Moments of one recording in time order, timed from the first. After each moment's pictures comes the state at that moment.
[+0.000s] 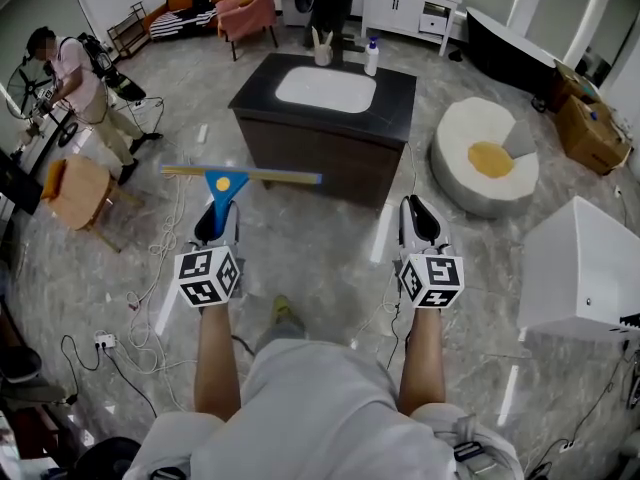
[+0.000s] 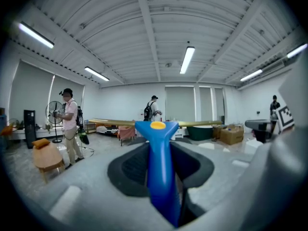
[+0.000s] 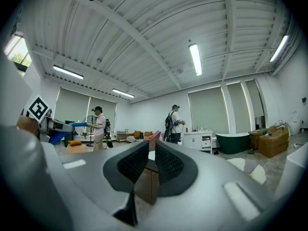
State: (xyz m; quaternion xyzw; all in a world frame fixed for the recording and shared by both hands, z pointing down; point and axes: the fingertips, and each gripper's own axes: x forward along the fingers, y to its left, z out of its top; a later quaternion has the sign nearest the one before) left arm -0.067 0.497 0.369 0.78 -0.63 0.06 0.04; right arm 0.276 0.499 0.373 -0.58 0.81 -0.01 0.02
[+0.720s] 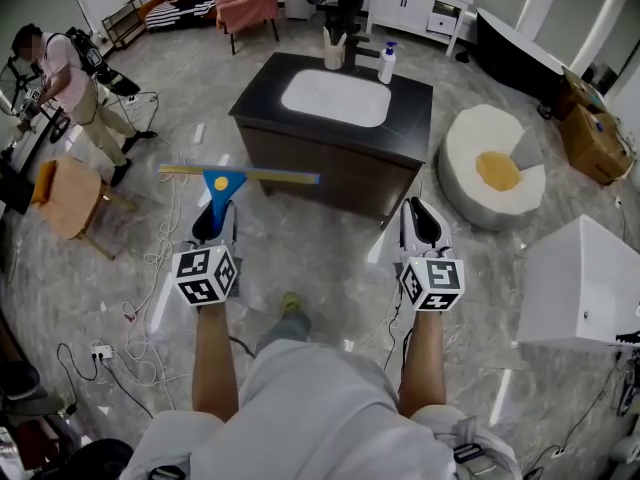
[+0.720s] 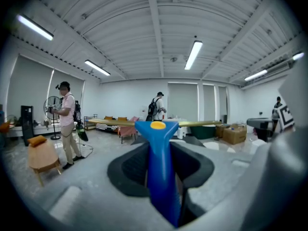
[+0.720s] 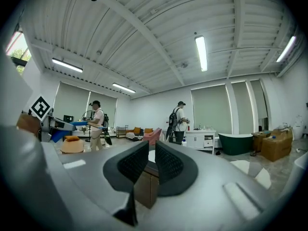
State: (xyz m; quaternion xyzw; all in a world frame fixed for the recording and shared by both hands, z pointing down) left arm -0.138 0.341 0.397 0.77 -0.63 0.07 0.06; right arm 0.210 0.347 0.390 -0.58 0.81 -0.01 -0.01
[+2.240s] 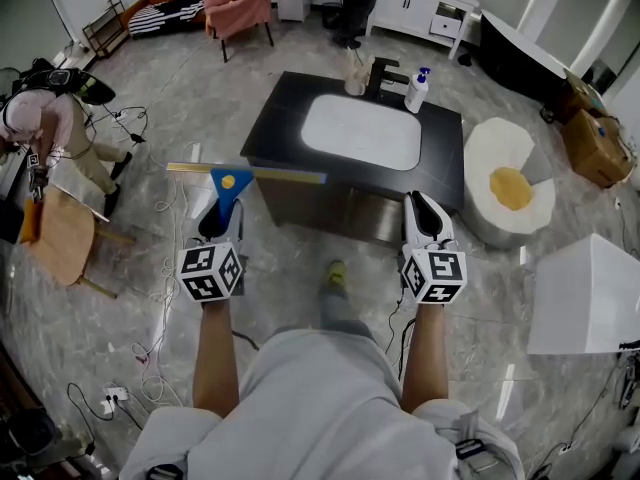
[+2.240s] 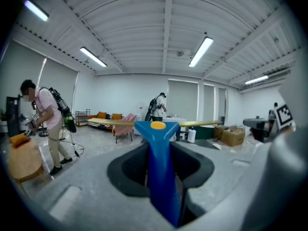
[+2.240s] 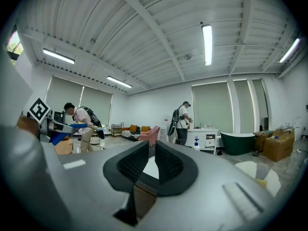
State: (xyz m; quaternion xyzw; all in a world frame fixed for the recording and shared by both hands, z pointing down) left arm -0.284 0.054 0.412 0.80 -0.59 0.06 0.09; right arm 0.054 0.073 0.389 -0.60 0.80 -0.02 -0.03
